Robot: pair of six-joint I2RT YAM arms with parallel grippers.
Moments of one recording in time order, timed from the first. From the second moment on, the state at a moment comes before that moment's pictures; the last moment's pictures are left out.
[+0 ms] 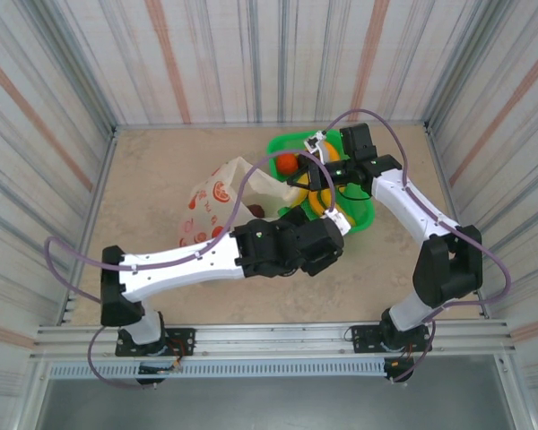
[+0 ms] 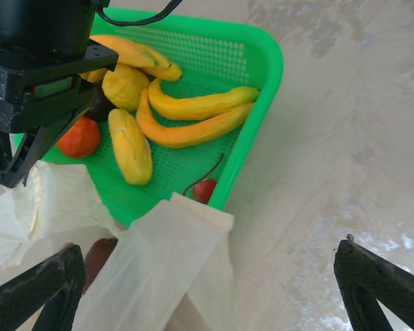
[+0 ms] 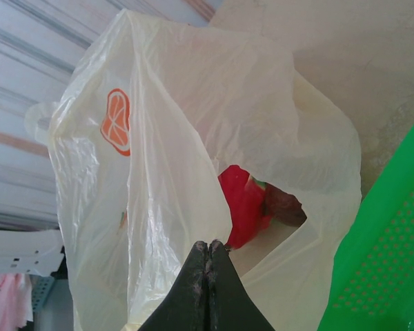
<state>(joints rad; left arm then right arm) -1.35 1.68 1.71 -0.93 -0.58 -0.08 0.33 1.58 1.33 -0.52 -0.91 0.21</state>
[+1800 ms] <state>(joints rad) -0.53 0.94 1.45 -0.80 0.01 0.03 0.20 1.49 1.42 -0.10 -0.97 0.89</state>
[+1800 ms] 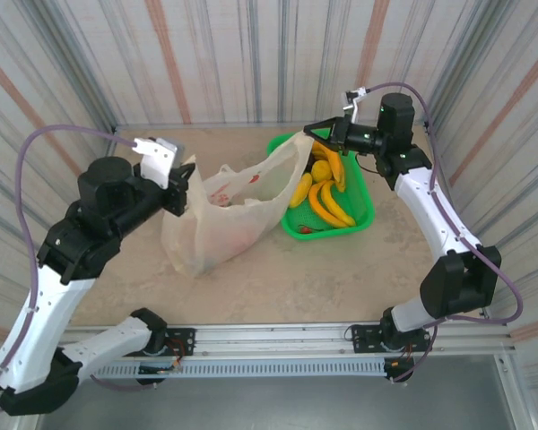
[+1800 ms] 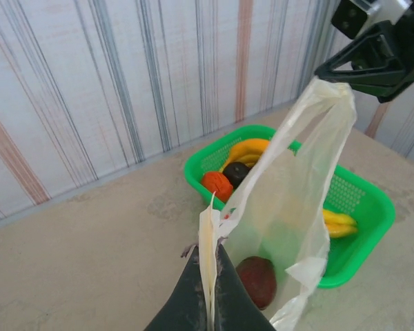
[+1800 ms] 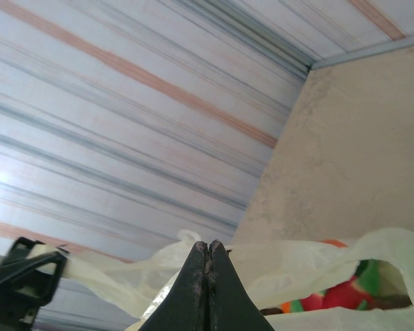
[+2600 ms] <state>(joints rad) -0.30 1.19 1.39 -0.43 0.62 -0.13 -0.04 1.36 1.38 -0.21 -0.97 0.93</state>
